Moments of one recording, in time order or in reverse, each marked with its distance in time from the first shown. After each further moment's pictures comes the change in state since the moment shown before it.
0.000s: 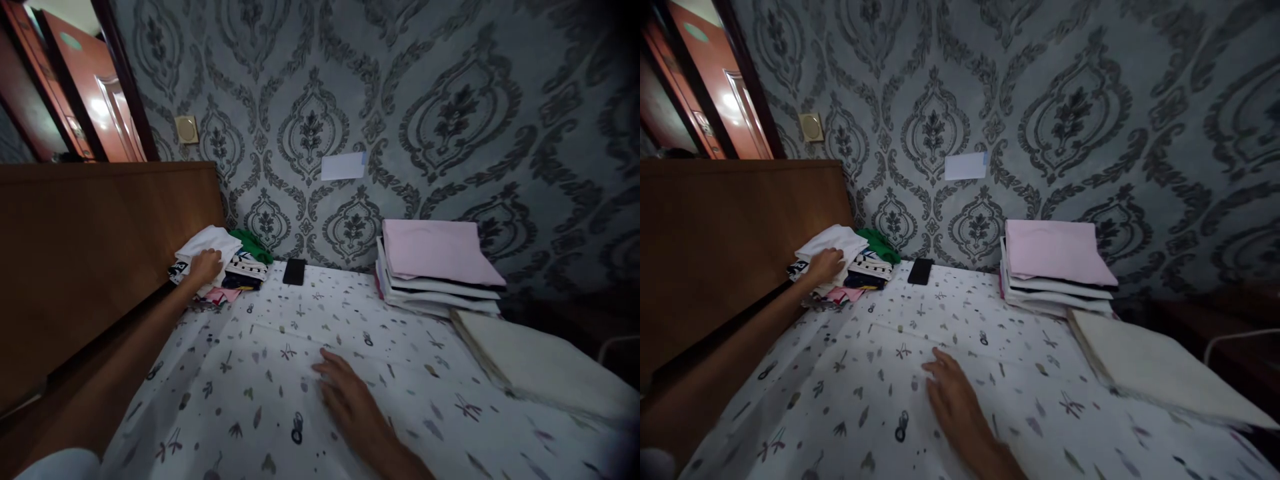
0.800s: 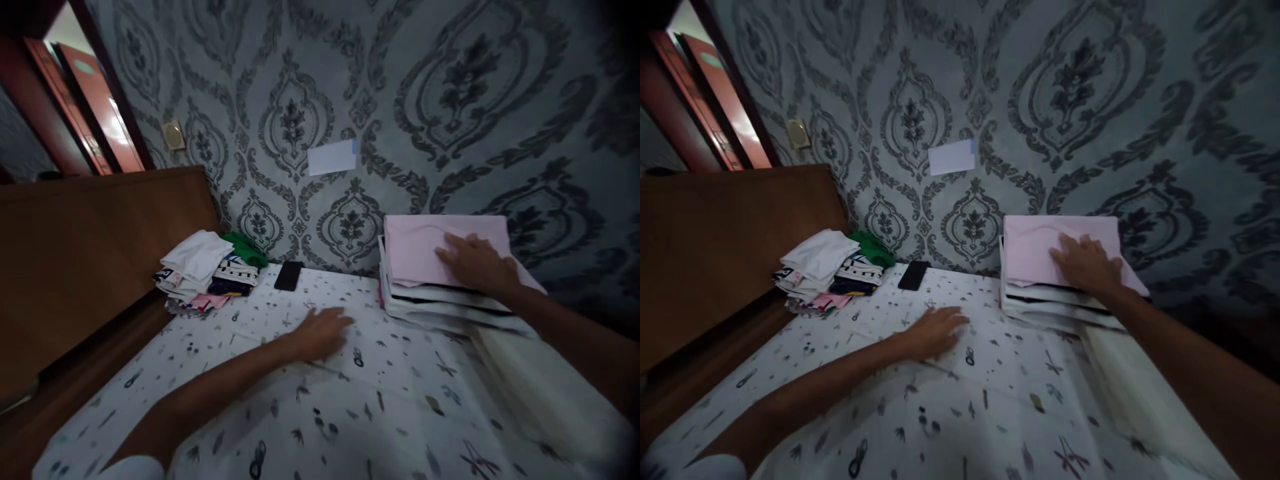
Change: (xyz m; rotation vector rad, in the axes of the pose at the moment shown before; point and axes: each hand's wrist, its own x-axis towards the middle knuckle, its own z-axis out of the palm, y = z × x) left_hand -0.096 0.292 0.084 -0.188 -0.152 0.759; right_hand 0.210 0.187 -0.274 -0.711 0.456 0.247
